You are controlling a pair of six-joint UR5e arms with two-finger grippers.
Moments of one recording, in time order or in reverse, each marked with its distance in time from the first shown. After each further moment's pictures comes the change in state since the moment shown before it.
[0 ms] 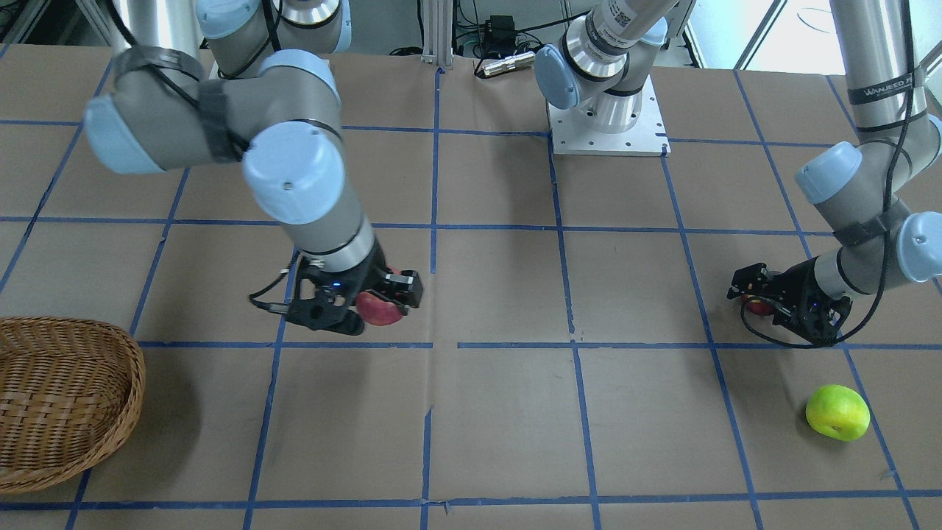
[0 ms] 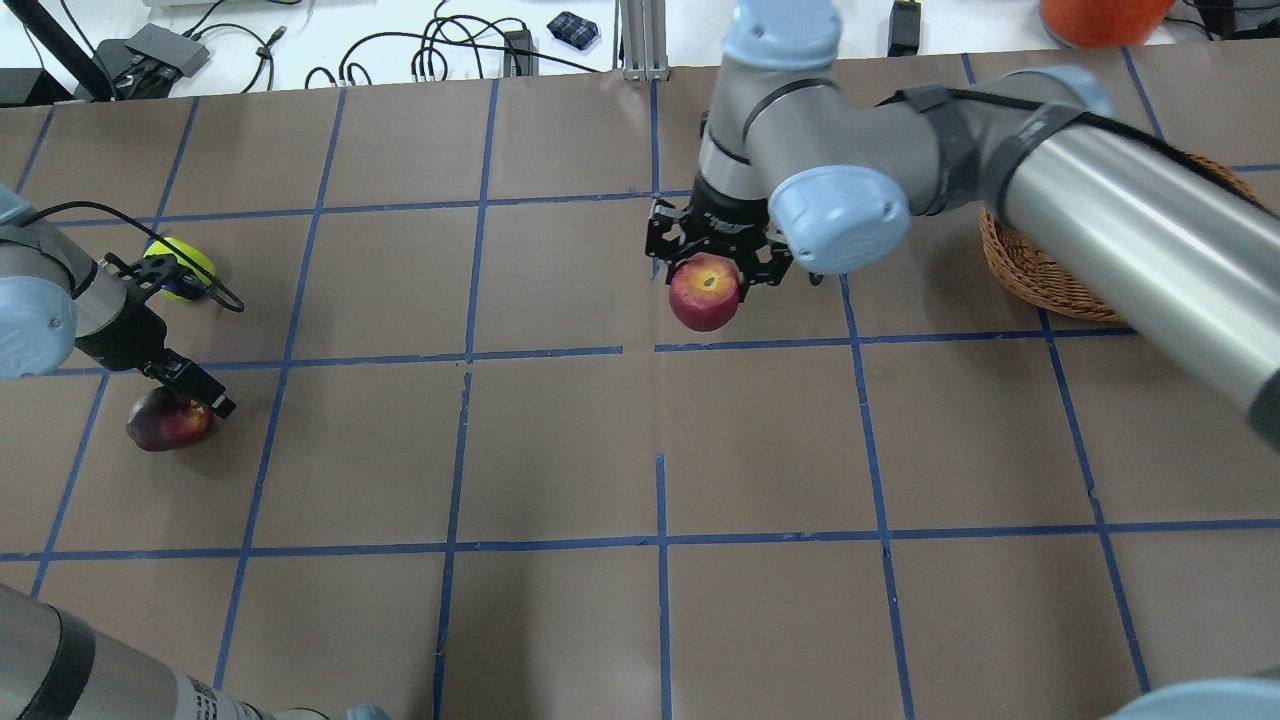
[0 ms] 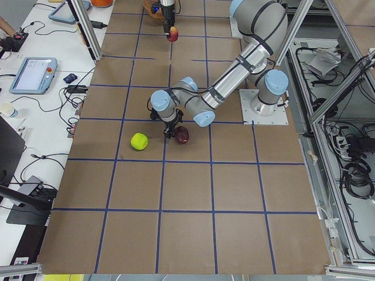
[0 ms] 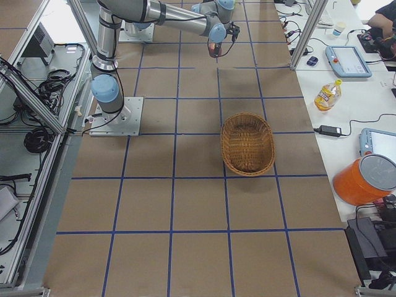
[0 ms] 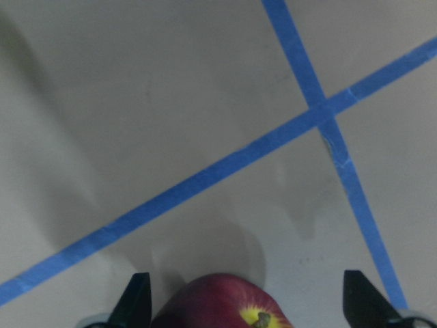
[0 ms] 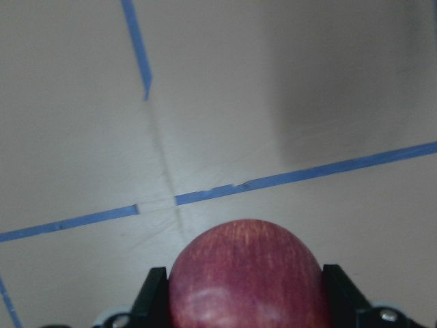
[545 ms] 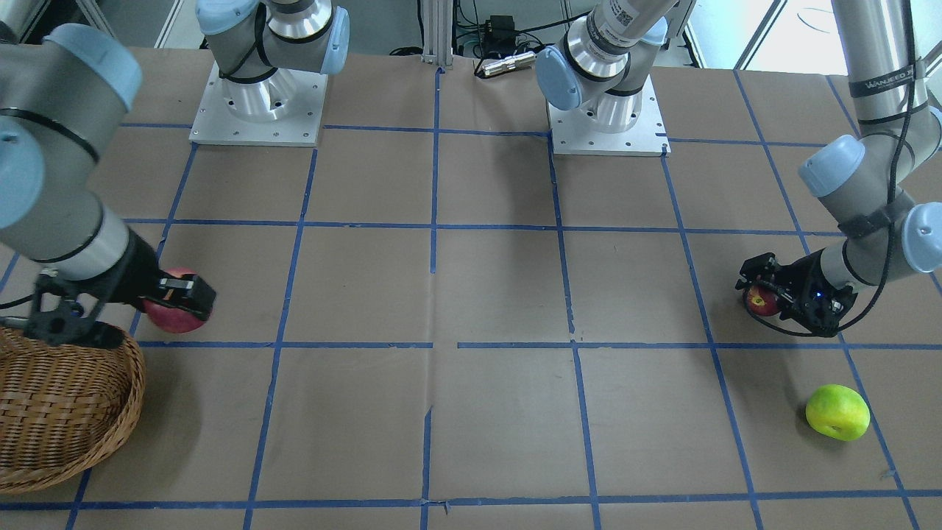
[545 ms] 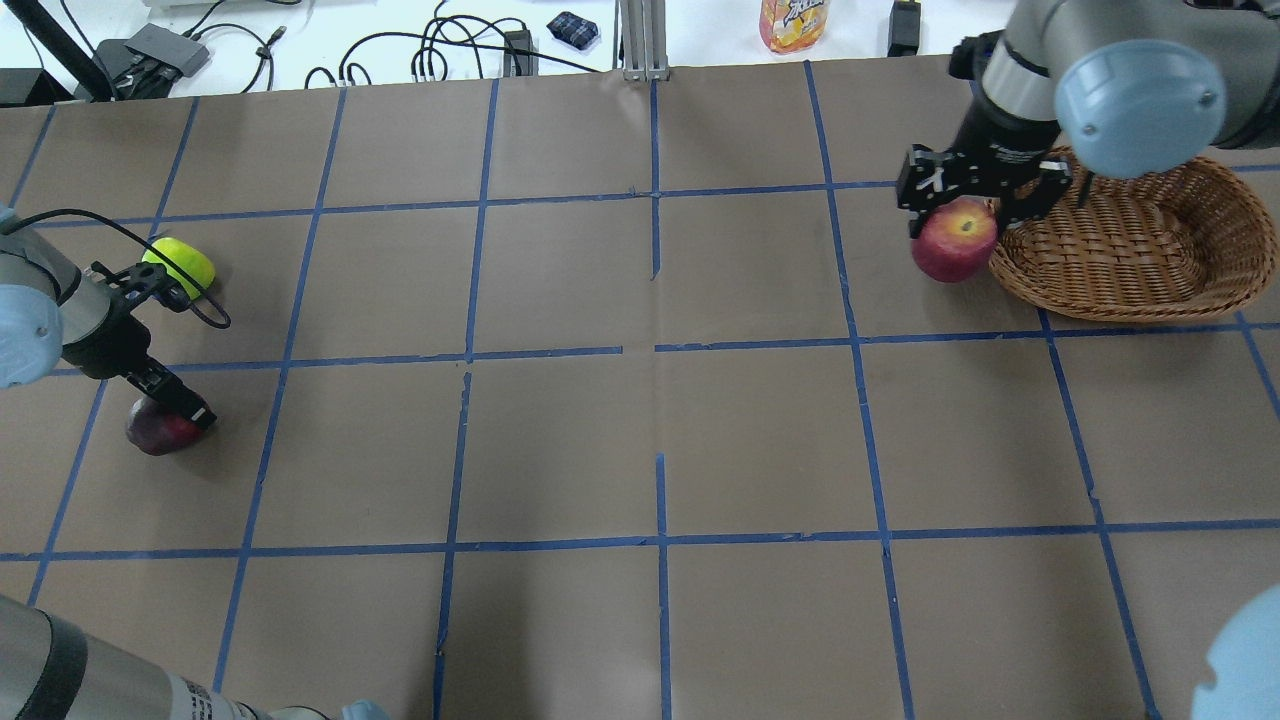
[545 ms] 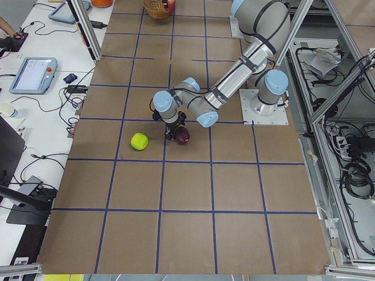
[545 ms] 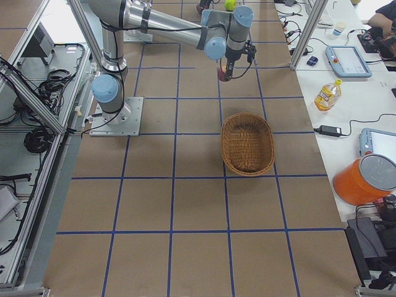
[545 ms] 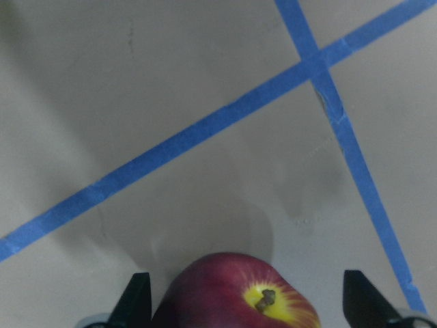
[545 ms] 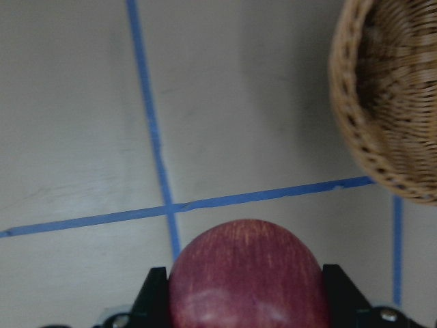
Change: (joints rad) left arm 0.035 0.016 -0.026 0.011 0.019 0.170; right arm -0.373 -0.065 -0.003 0.116 -0.150 -0.470
